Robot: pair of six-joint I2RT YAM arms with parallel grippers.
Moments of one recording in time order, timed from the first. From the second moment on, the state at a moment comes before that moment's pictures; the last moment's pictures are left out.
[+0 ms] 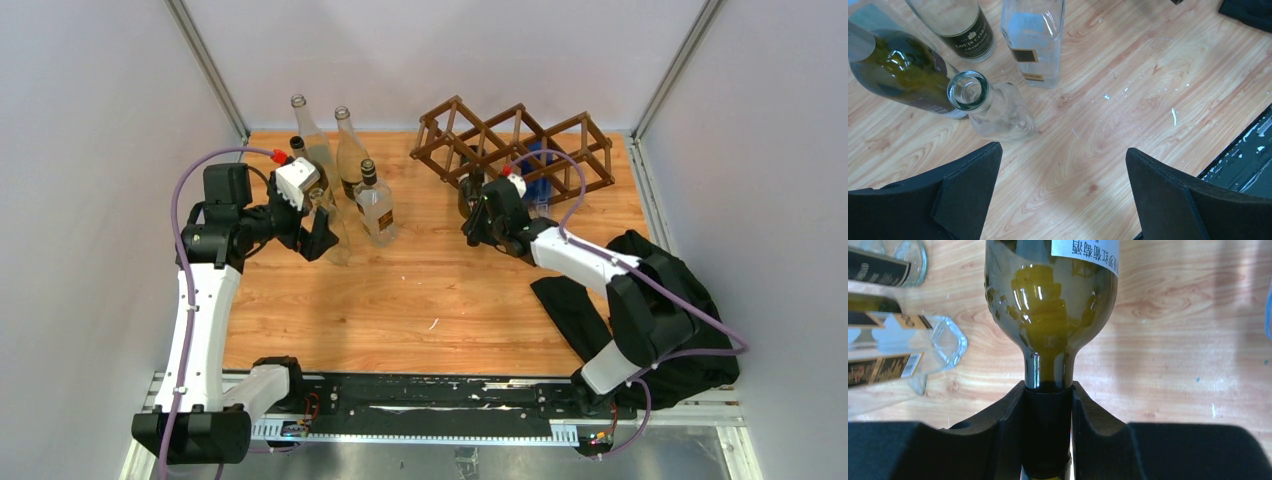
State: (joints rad) left arm 0.04 1.02 1.21 -0.90 0.65 0.44; right arm 0.56 1.59 1.01 -0.11 0.12 0.74
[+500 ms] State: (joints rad) left arm 0.04 1.02 1.22 -0.90 0.66 0.44; right arm 0.67 1.28 0.73 -0.10 0.16 0.80
